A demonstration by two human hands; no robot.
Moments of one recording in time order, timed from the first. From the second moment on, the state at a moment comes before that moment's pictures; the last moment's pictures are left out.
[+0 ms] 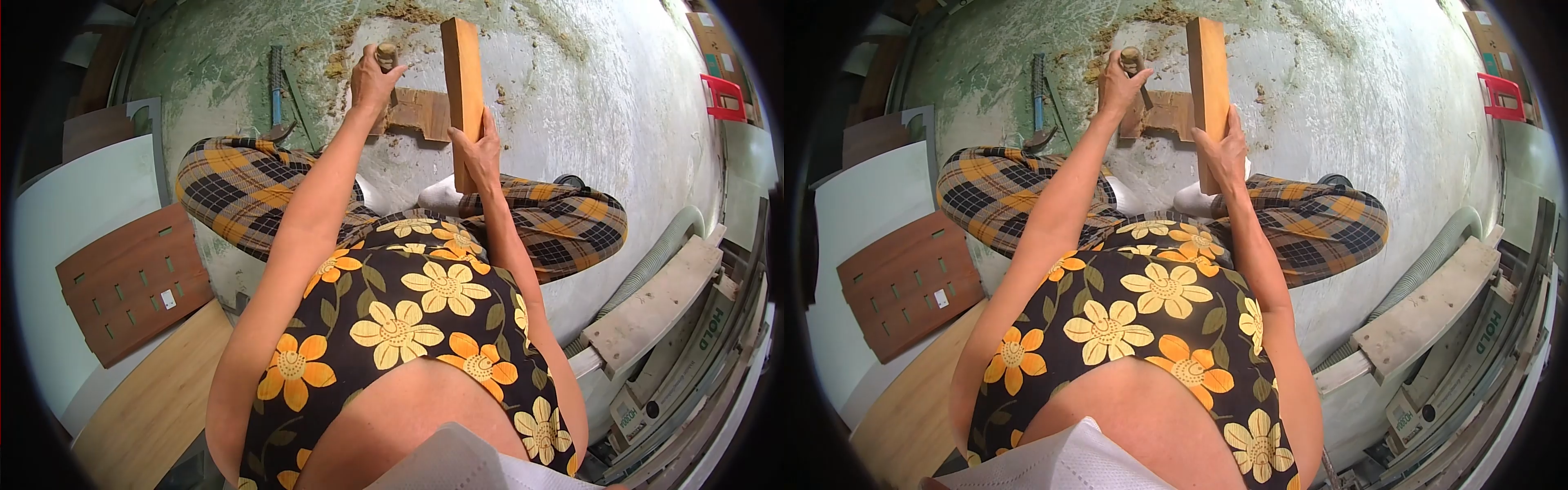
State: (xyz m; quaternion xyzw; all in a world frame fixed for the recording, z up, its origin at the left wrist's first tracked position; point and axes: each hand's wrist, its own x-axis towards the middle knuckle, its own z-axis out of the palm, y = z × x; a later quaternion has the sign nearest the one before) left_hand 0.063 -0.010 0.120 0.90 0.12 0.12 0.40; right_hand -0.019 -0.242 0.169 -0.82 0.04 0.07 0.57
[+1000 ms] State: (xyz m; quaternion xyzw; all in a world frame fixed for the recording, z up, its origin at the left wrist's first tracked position) left_hand 0.019 -0.013 0.128 0.90 0.18 0.09 0.38; right_hand -0.021 -0.250 0.169 -0.78 0.06 0.07 0.61
